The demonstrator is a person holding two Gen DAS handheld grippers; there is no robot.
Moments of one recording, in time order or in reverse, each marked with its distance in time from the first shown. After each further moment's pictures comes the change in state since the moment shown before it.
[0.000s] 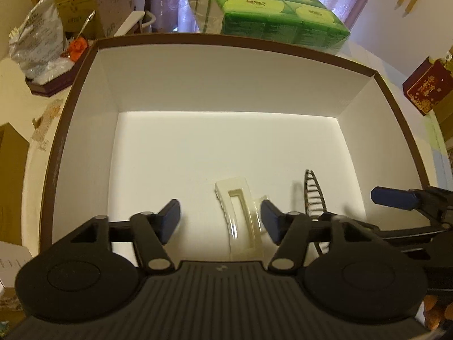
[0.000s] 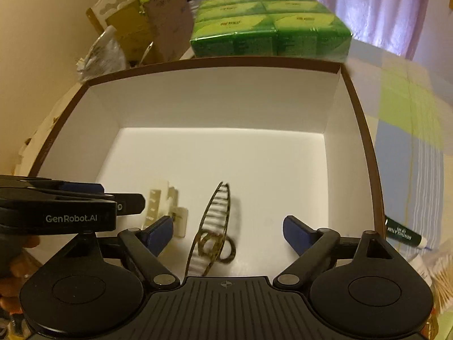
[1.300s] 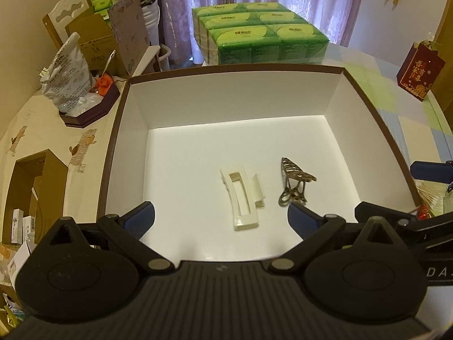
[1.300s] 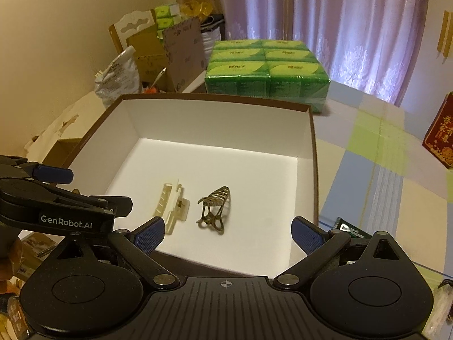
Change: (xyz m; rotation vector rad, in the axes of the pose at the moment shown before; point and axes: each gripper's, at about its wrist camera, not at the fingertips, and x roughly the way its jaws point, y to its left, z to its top) left arm -0.080 -0.040 -0.044 0.098 -0.123 0.150; right arm -0.087 0.010 -0.038 -0.115 -0.157 -0.036
